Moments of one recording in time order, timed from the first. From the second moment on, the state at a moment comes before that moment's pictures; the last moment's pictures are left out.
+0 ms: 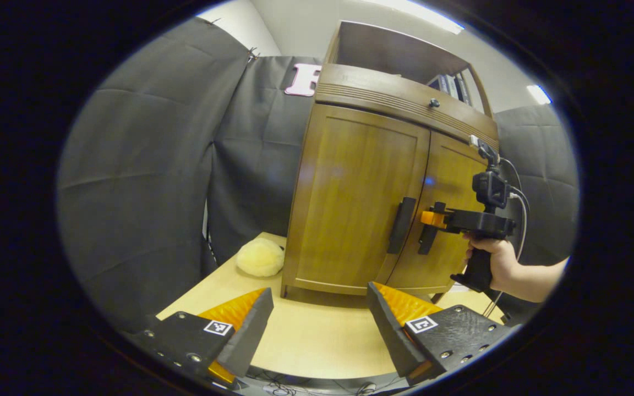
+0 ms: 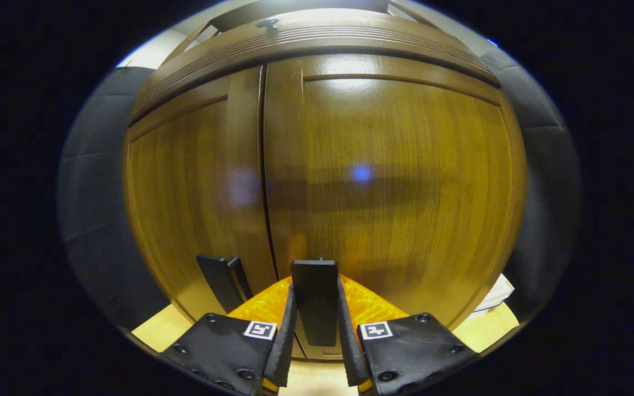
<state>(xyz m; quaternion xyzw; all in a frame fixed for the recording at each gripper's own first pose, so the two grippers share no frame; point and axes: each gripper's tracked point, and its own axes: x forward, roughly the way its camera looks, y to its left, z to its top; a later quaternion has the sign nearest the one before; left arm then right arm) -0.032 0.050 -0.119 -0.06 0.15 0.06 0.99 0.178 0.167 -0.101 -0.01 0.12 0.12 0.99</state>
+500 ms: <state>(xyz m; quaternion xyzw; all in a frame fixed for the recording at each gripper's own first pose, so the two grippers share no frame) -0.032 0.049 -0.112 -0.04 0.15 0.05 0.99 0.185 0.169 -0.107 -0.01 0.12 0.13 0.98</state>
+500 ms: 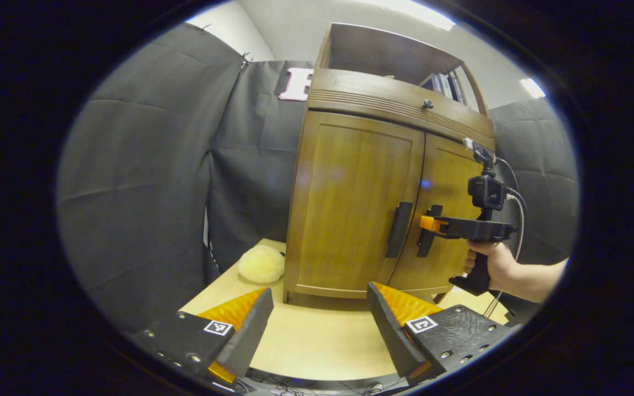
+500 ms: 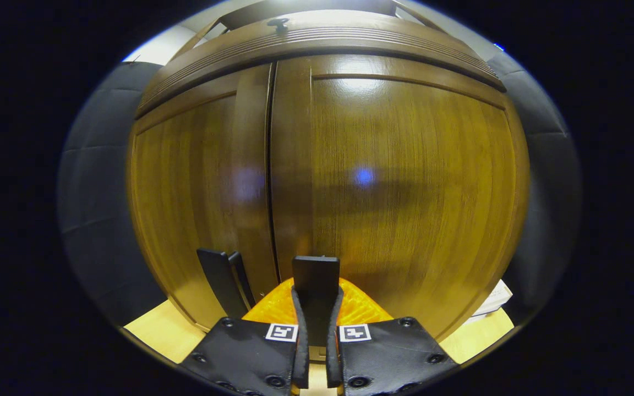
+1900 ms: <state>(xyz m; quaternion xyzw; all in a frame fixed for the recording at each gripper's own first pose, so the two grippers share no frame) -0.051 0.007 -0.069 -0.04 0.12 -0.02 0.99 0.067 0.112 -0.097 -0.01 0.13 0.14 0.98</state>
